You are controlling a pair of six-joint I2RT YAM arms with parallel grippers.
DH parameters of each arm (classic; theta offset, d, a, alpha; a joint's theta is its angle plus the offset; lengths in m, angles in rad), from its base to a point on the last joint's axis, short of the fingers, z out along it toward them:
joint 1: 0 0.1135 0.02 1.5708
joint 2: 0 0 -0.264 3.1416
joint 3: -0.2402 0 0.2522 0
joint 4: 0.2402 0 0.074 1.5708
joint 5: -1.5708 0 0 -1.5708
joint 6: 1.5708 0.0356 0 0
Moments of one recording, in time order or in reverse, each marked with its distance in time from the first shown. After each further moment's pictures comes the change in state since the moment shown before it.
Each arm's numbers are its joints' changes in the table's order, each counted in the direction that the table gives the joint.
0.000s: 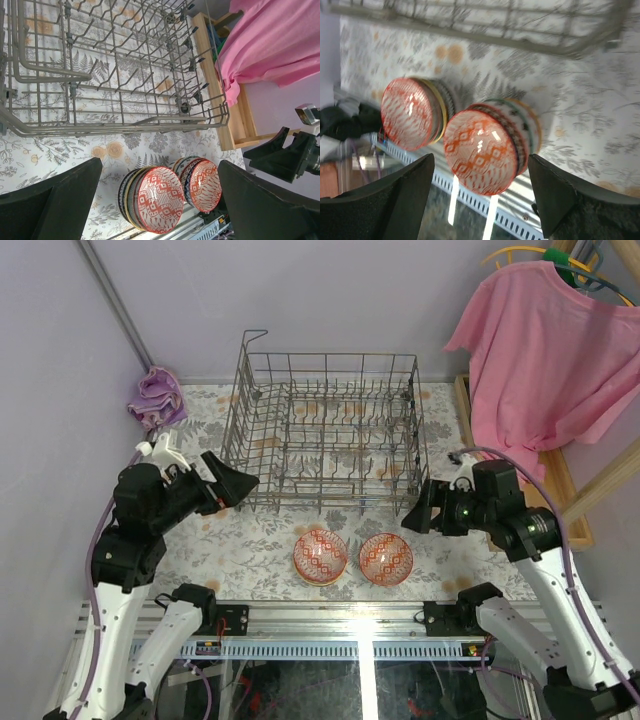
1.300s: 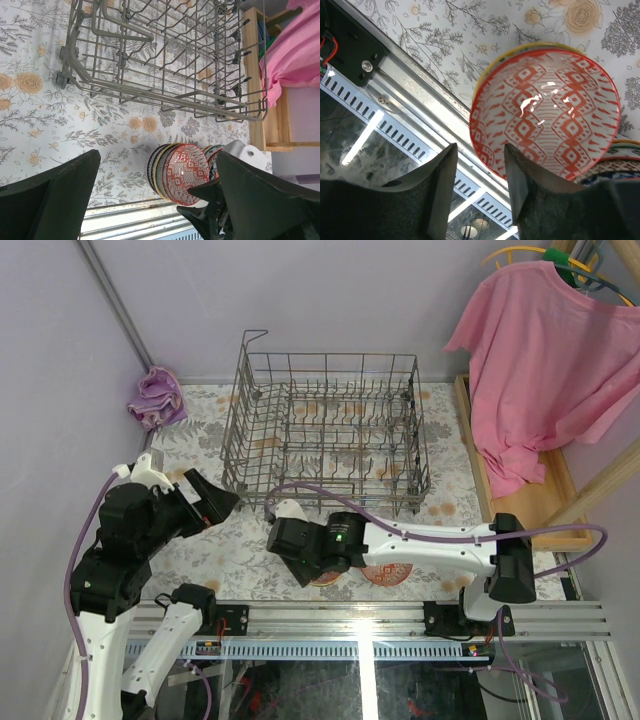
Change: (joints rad) left arm 0.000 0.068 -0.089 0.287 0.195 0.030; right arm 1.129 -0.885 -0.521 -0.058 -0.619 0.181
